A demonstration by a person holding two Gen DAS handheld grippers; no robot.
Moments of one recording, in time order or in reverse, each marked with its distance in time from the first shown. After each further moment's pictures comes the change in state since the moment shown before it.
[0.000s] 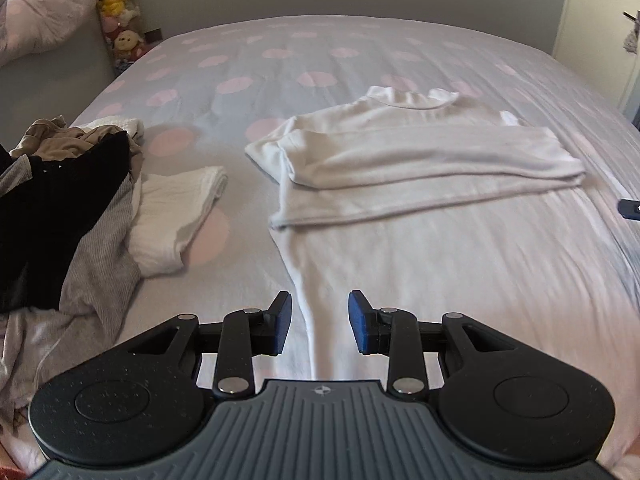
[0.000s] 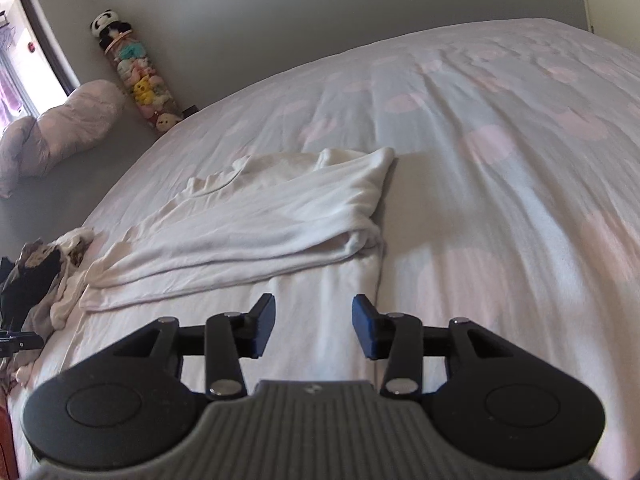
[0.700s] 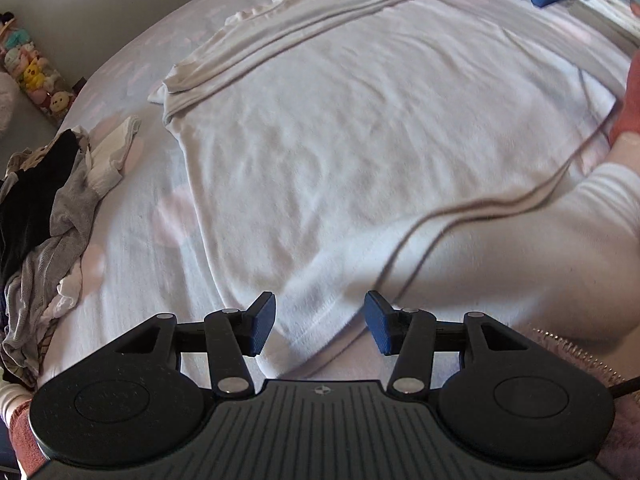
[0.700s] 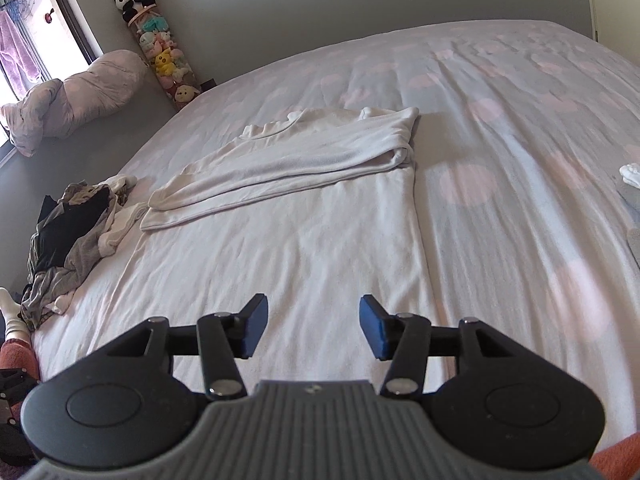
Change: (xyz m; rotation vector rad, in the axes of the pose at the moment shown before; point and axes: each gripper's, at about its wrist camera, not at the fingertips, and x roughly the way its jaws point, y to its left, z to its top) left arm -0.054 -0.111 -0.150 0.440 0.153 0.067; right arm -0.110 0.064 -0.075 -0.046 0.042 -0.019
